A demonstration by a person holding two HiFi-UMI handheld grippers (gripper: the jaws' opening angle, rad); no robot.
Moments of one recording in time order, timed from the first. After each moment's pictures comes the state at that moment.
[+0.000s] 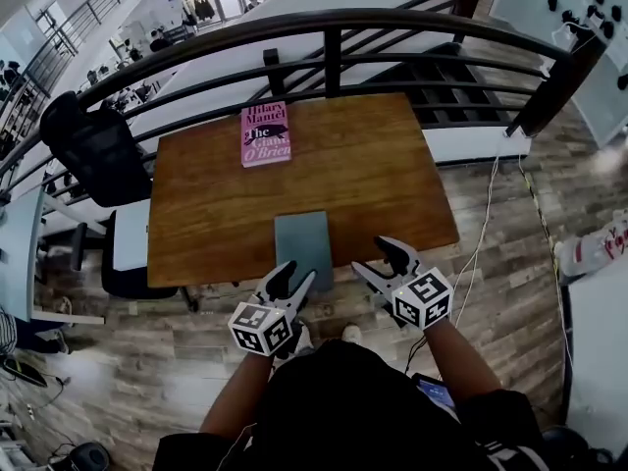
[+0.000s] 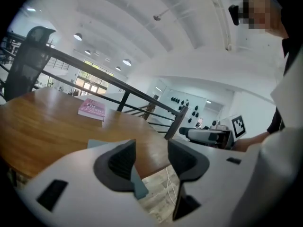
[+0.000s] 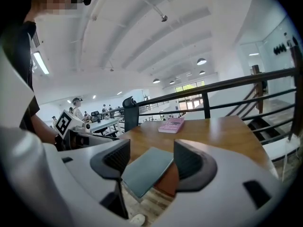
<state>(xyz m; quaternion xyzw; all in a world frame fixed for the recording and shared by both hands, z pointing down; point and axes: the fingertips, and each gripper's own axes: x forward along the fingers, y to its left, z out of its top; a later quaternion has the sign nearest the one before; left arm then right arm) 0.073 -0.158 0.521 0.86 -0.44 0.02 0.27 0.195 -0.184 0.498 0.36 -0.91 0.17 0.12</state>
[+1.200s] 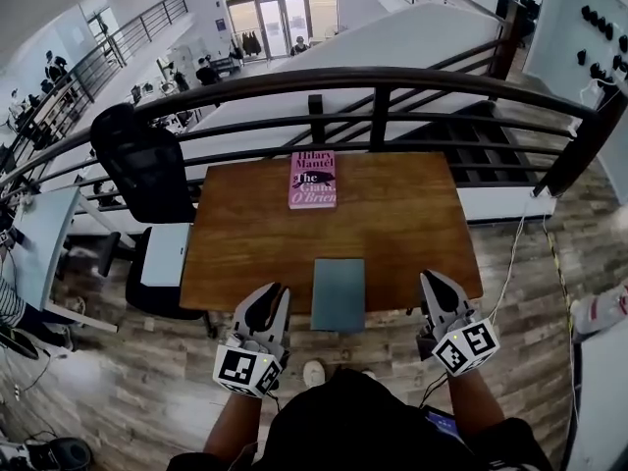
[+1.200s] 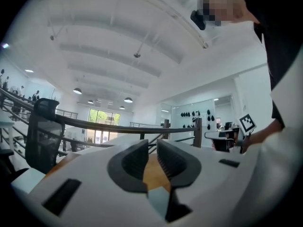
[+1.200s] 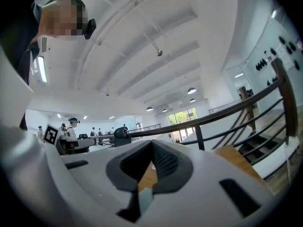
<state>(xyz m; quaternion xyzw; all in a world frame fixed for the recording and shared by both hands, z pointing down) -0.045 -0.151 0.374 0.83 -0.56 -0.02 0.04 0.210 -0.195 0.376 0.43 -0.90 0.10 -0.04</state>
